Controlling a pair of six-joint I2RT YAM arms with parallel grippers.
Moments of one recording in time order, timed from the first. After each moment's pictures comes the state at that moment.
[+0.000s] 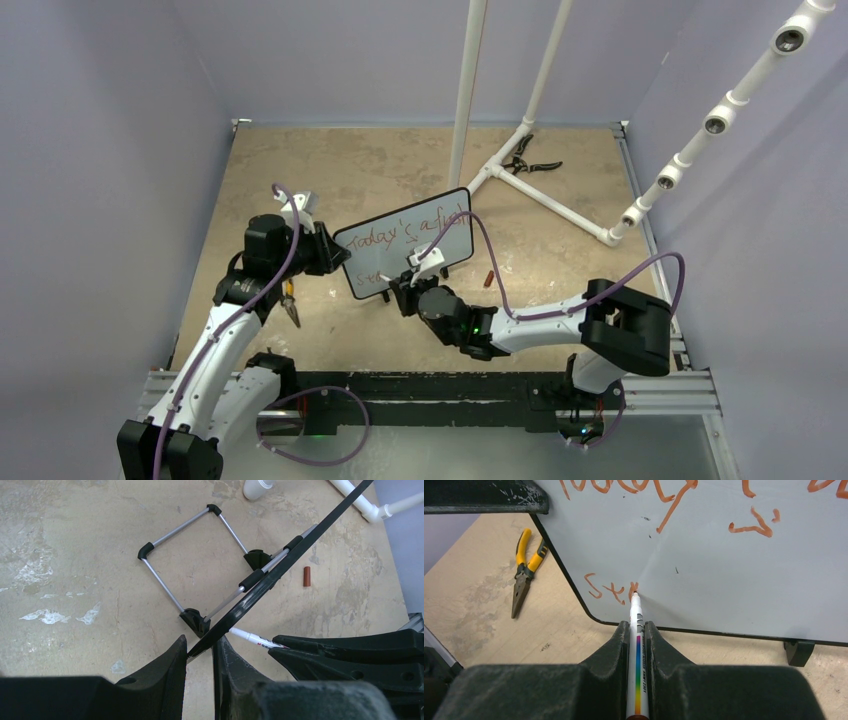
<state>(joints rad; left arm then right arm) -0.19 0.82 0.65 -0.37 0.36 -0.36 1.27 1.56 0.67 0.63 0.64 0.44</state>
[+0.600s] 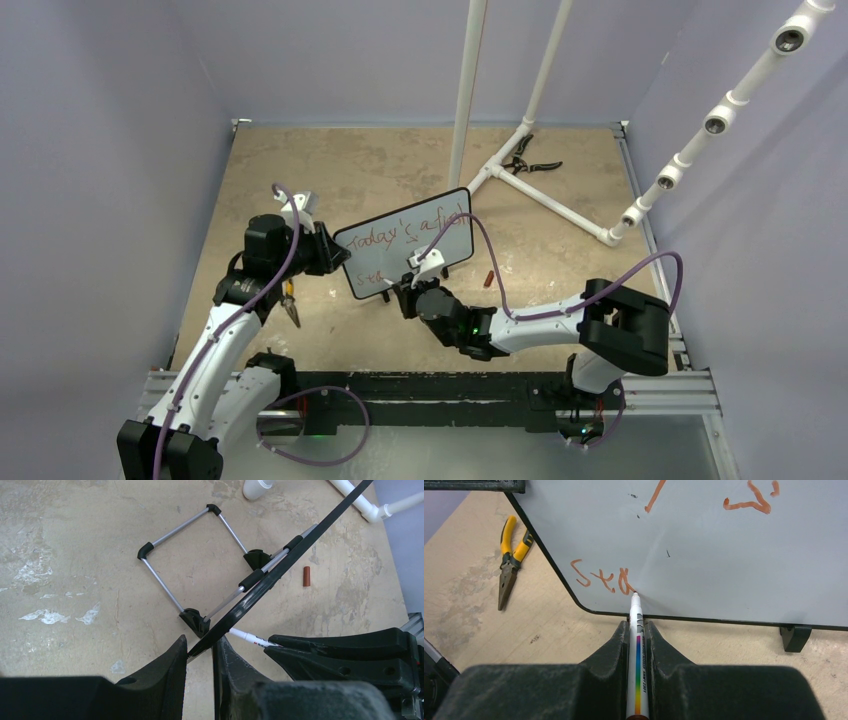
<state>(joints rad) -0.19 0.82 0.65 -0.37 0.36 -0.36 1.27 1.57 0.67 0.57 0.65 0.47</state>
